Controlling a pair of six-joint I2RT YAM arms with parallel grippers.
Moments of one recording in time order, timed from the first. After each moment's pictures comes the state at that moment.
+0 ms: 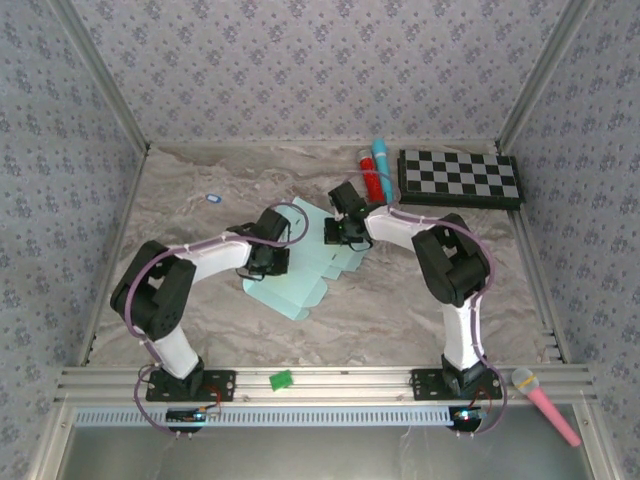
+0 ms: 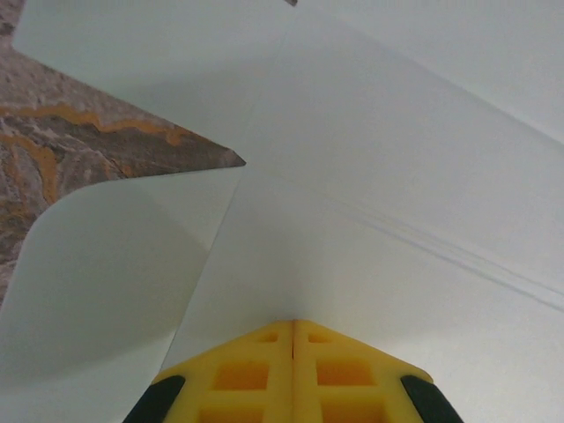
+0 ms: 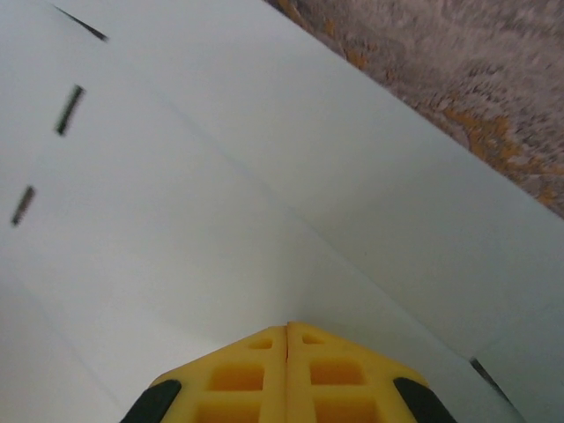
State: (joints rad) left arm -0.59 1.69 0.95 -0.48 -0.02 -0.49; right arm 0.58 2.03 1.34 -0.36 -0.10 0.49
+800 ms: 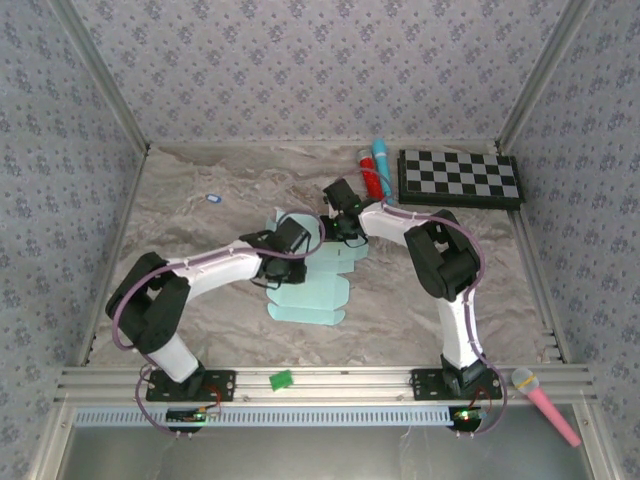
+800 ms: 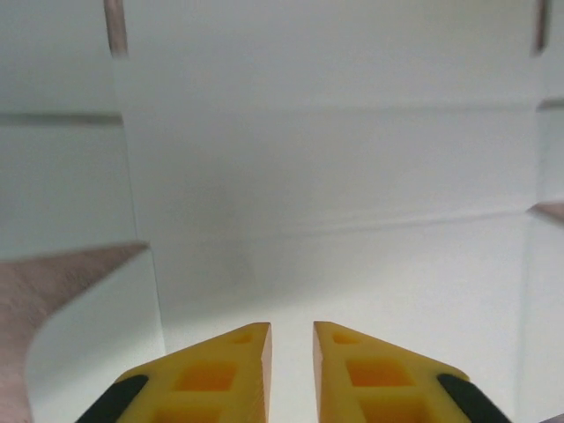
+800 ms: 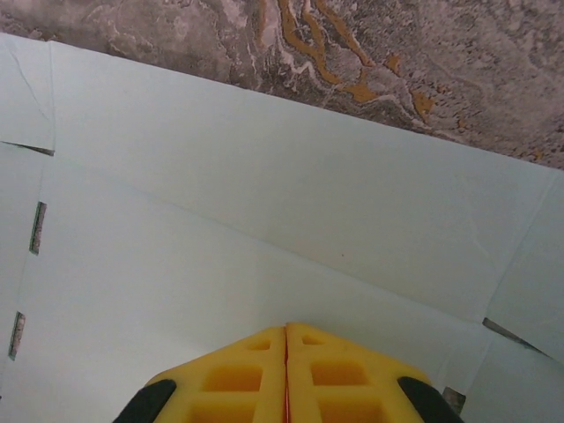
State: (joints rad) left arm -0.74 1.63 1.00 -0.52 -0.02 -0.62; right arm 0.59 2.09 1.43 -0.38 -0.13 0.44
